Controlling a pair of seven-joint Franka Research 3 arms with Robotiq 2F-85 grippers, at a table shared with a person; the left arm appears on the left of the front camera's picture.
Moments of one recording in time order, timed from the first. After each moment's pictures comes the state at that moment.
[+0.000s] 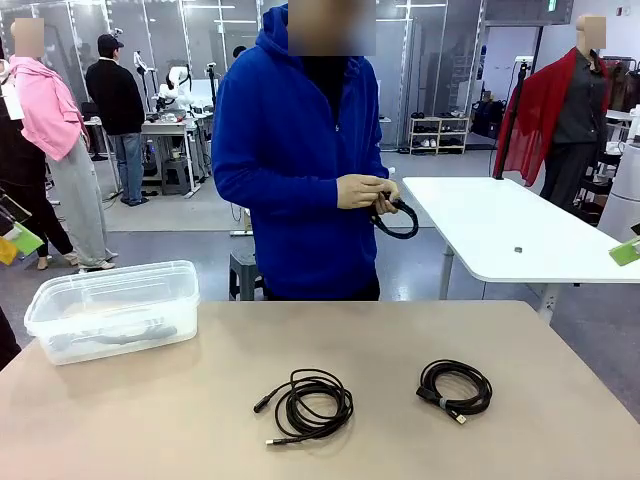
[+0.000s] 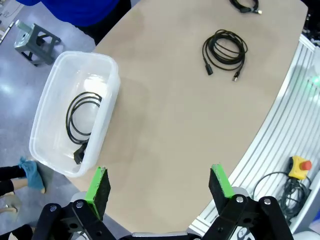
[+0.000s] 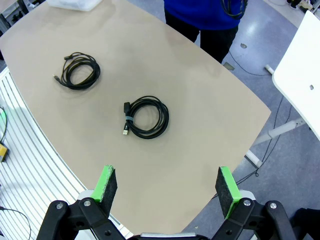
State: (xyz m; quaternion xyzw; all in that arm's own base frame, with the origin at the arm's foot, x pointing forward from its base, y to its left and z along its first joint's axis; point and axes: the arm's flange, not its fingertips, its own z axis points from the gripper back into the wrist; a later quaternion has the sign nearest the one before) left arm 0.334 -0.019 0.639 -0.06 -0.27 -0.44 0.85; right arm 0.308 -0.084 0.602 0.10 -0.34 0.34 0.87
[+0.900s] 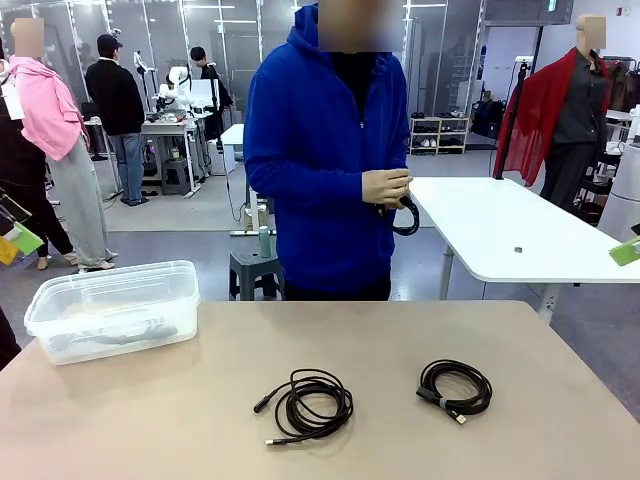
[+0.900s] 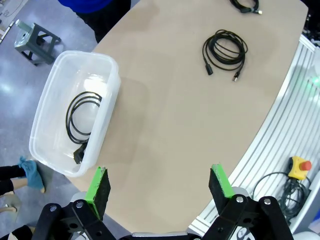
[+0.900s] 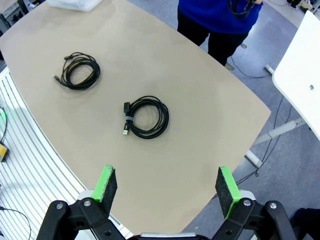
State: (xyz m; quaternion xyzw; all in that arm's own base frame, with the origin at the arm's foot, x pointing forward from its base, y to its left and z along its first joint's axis) left arm 0.334 -0.019 0.639 -0.06 -0.27 -0.44 0.85; right arm 0.308 -0.084 0.602 0.10 -0.34 0.34 0.87
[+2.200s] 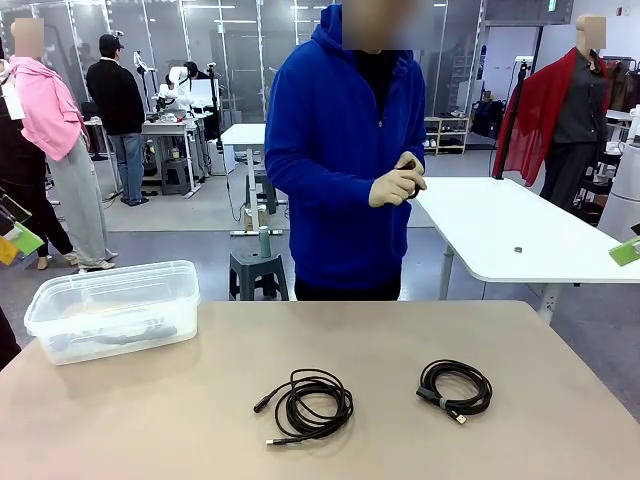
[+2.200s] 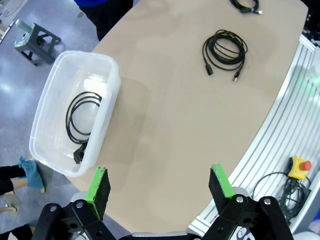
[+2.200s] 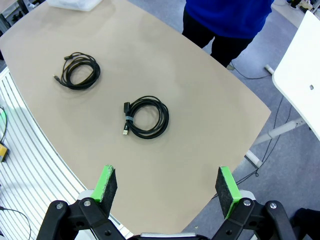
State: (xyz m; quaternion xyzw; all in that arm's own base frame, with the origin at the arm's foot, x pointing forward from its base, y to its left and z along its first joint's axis) left arm 0.334 -0.019 0.639 -0.06 -0.27 -0.44 0.85; right arm 0.308 -0.084 0.602 0.10 -0.34 0.34 0.87
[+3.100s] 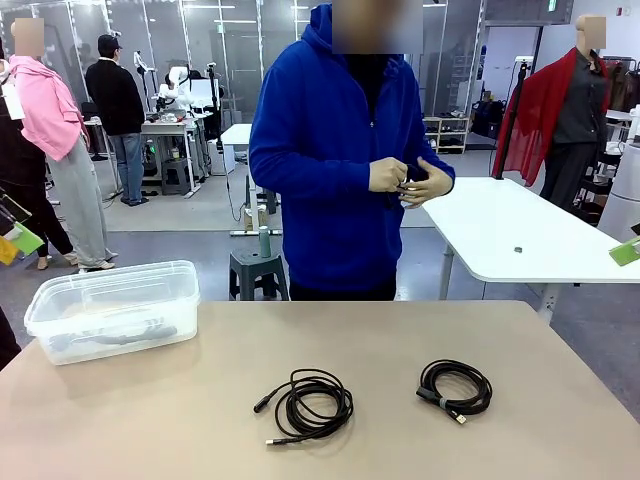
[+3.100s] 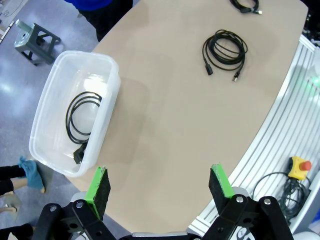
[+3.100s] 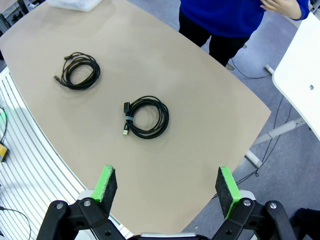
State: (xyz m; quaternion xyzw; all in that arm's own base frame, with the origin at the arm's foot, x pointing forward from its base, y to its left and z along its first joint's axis) left arm 0.334 -0.019 0.639 -0.06 -0.27 -0.44 0.85; right arm 0.308 -0.084 0.602 0.10 -0.34 0.34 0.87
